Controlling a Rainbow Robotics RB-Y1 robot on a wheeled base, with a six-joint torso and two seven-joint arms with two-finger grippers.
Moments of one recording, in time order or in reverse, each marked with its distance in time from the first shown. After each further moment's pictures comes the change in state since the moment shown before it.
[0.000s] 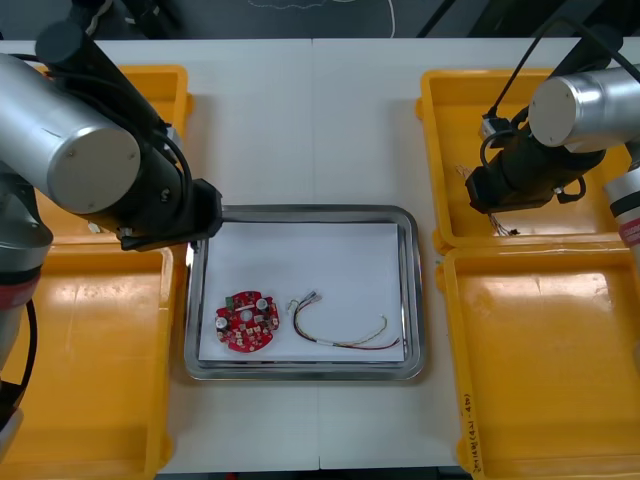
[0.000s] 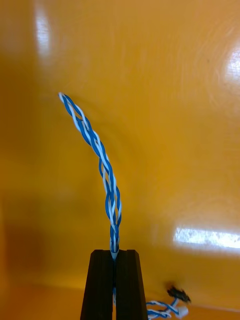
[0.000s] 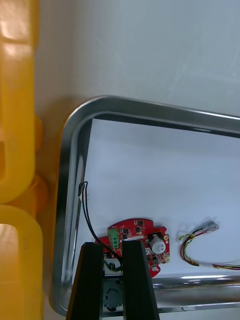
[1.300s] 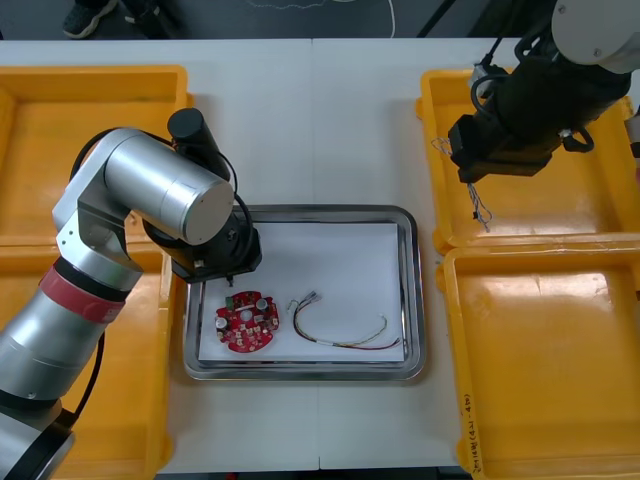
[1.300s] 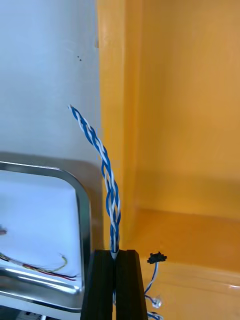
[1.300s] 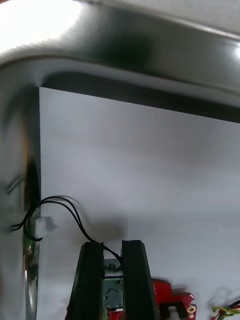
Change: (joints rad) right arm -0.125 -0.010 0.000 -0.228 -0.198 0.295 -0.344; left arm 0.000 -0.129 -0.146 0.327 -0.174 -0.164 -0.015
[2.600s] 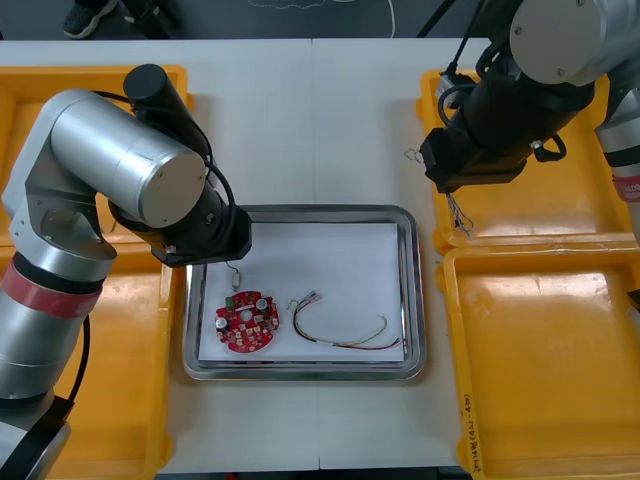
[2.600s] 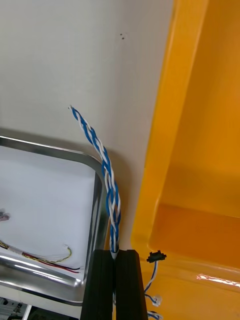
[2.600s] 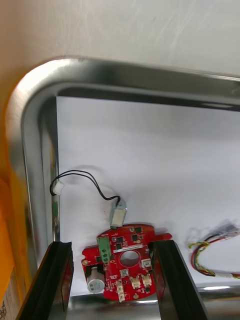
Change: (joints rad) right arm -0.008 0.000 0.108 -0.065 -0.035 0.000 -0.013; left arm -0.001 0.011 0.093 -0.212 0.040 0.161 -0.080
